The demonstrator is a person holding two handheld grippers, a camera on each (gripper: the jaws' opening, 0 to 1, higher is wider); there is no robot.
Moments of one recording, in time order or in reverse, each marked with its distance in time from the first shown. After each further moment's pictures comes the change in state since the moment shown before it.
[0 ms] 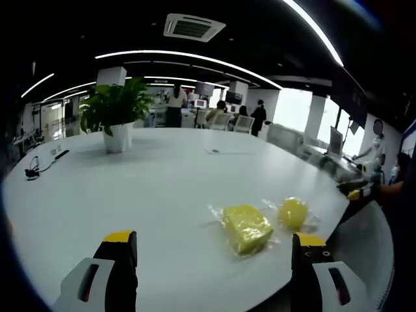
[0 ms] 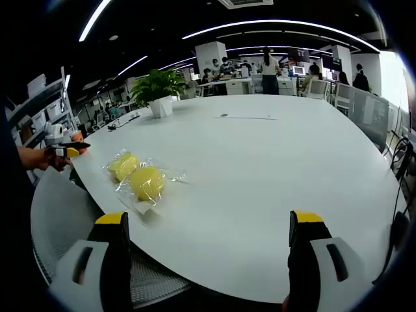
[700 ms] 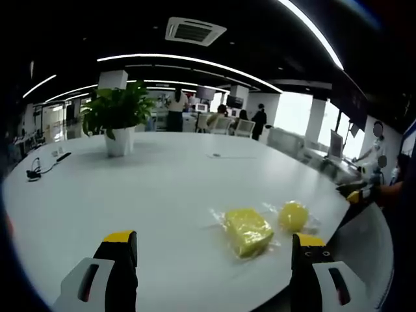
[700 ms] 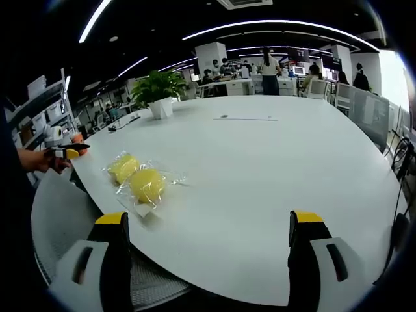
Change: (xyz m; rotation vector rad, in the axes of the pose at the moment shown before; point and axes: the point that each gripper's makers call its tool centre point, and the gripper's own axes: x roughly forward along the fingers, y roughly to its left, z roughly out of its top) left arm -0.004 0.004 0.005 0.005 -0.030 0.006; right arm 0.002 0.000 0.005 0.006 -0.006 0.007
